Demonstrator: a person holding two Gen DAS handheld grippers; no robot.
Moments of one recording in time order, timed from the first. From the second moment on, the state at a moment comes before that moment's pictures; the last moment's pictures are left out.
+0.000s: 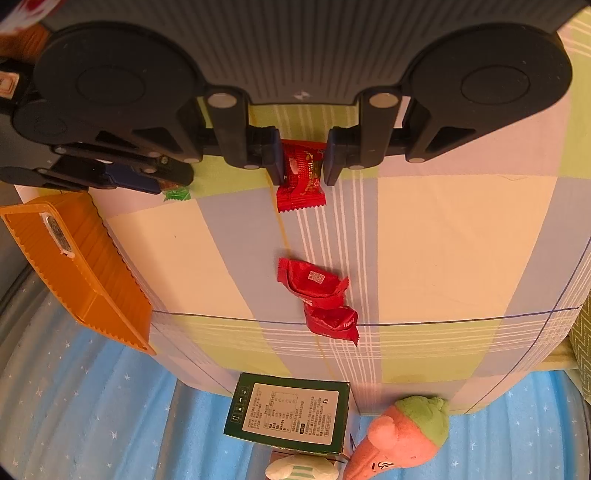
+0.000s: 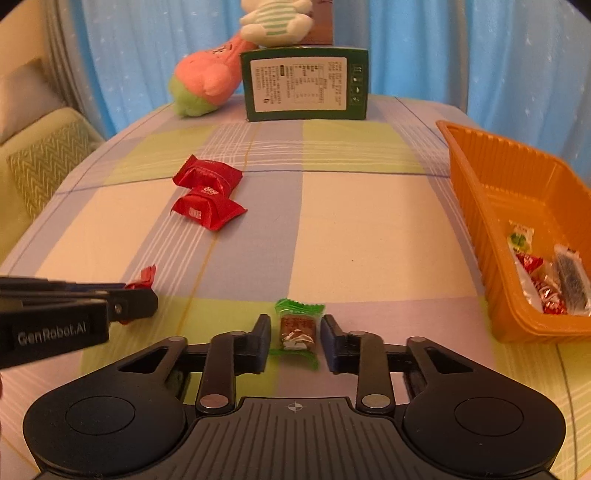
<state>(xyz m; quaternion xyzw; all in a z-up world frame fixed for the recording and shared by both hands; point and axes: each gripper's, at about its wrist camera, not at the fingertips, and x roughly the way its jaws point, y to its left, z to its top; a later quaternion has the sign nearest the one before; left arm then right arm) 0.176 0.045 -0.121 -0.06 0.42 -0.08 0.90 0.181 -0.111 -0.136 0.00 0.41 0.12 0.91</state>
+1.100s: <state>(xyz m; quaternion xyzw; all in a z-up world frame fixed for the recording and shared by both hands) 0.097 0.006 -0.030 -0.08 0.40 -0.07 0.91 0.103 -0.162 -0.030 0.04 0.36 0.12 0.93</state>
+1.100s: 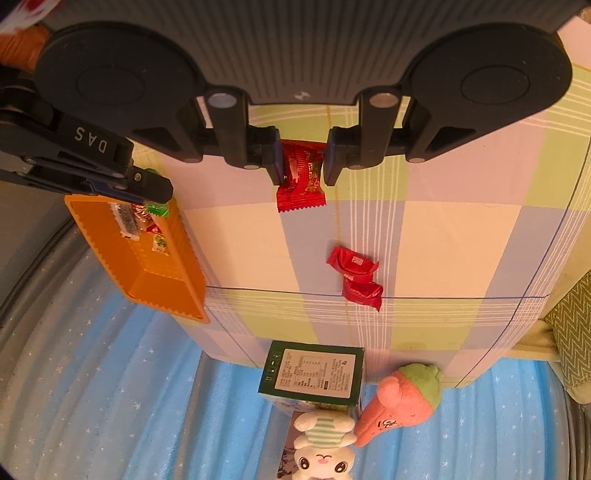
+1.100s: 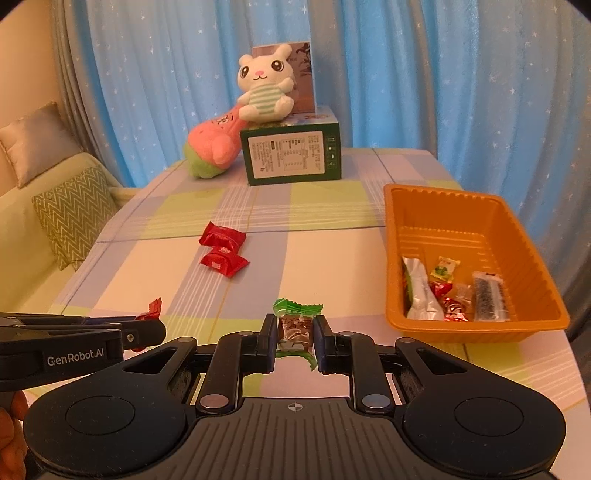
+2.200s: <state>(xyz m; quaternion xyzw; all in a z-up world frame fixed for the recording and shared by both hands) 0.100 -0.093 0.009 -0.05 0.38 -0.15 0.91 0.080 -0.262 0.008 0.06 0.33 0.04 0.94</state>
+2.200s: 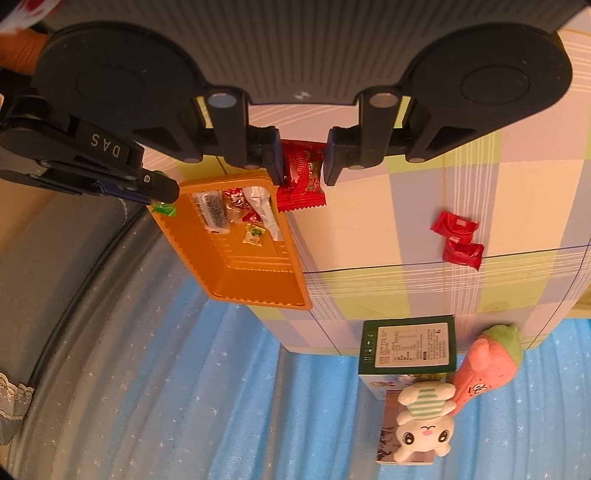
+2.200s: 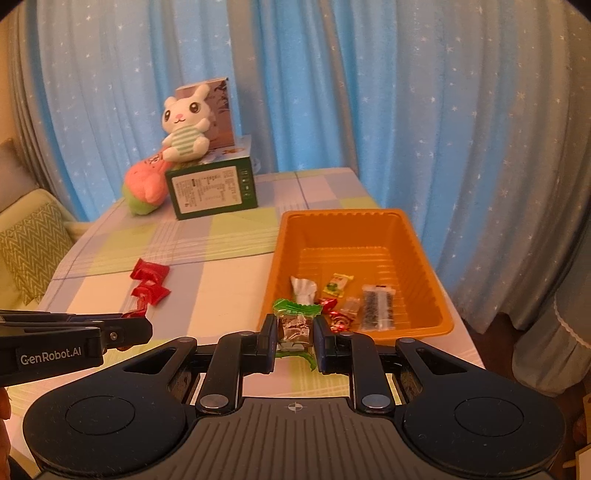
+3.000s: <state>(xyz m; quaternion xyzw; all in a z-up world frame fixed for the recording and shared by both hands) 0.151 -0.161 -0.002 -0.04 0.39 -0.20 0.90 0.113 -0.328 -0.007 0.07 0.34 0.00 0.94</state>
